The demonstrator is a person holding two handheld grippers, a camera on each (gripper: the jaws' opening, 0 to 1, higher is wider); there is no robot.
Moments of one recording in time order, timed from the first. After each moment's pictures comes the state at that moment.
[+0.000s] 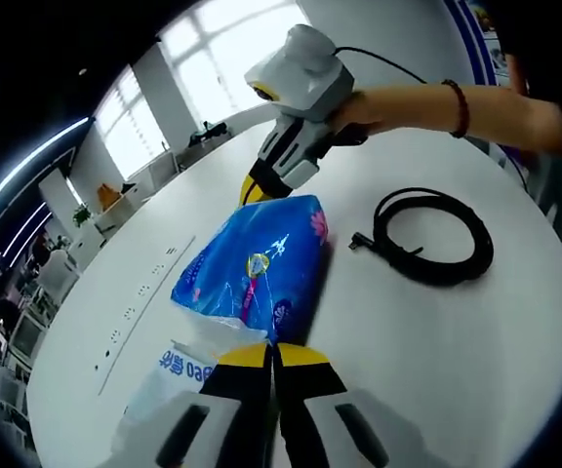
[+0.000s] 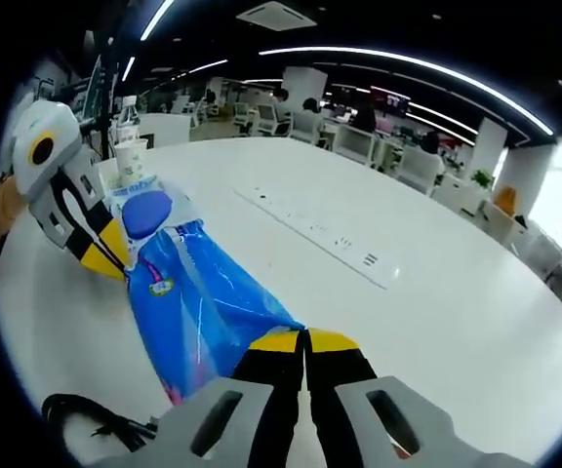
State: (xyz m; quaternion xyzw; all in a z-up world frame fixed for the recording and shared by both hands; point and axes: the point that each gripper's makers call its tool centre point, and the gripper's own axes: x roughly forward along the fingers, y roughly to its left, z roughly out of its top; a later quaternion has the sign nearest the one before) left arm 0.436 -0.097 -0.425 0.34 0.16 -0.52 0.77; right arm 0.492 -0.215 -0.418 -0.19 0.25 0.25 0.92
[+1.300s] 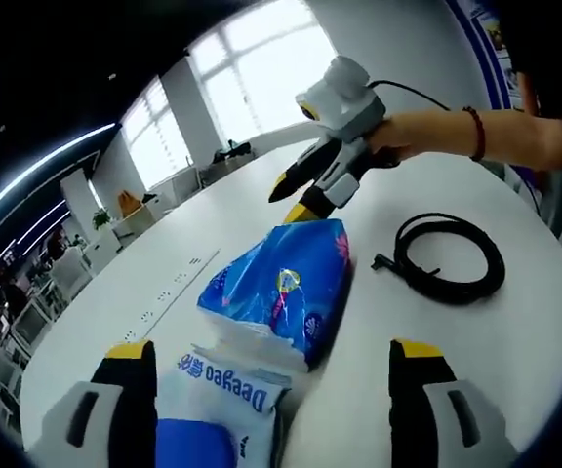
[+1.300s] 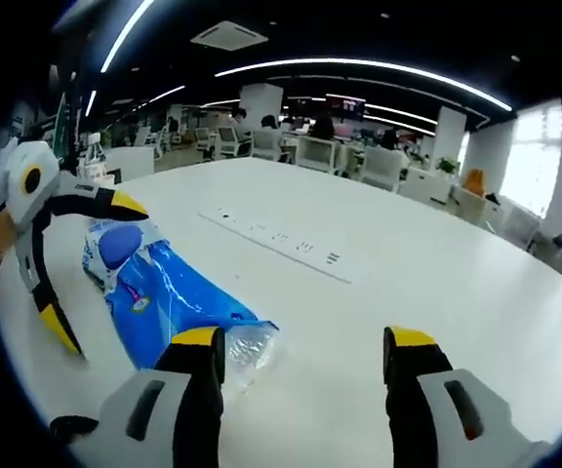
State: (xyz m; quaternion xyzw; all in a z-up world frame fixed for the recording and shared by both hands) left arm 0.450 -0.091 -0.411 0.28 0.12 -0.50 0.81; right arm 0.492 -0.244 -0.410 -0.12 0.22 0.18 0.95
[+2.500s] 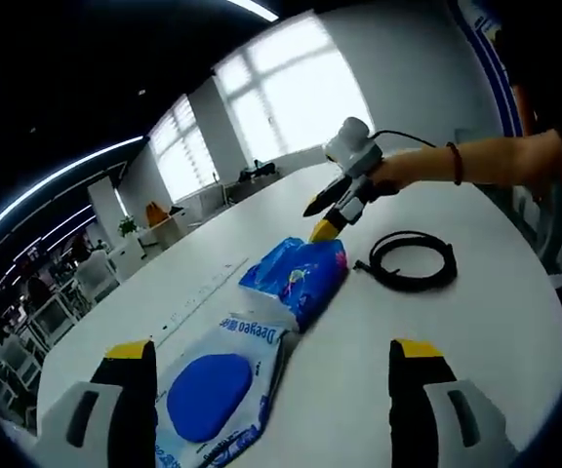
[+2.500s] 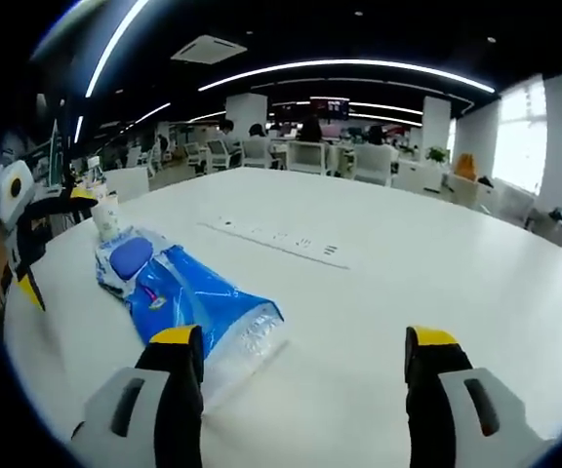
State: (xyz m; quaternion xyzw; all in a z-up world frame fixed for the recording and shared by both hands) left arm 0.405 -0.008 -0.369 0.25 0.08 -0.46 0.84; right arm 0.479 -0.253 -0.404 -0.07 0.22 0.17 0.96
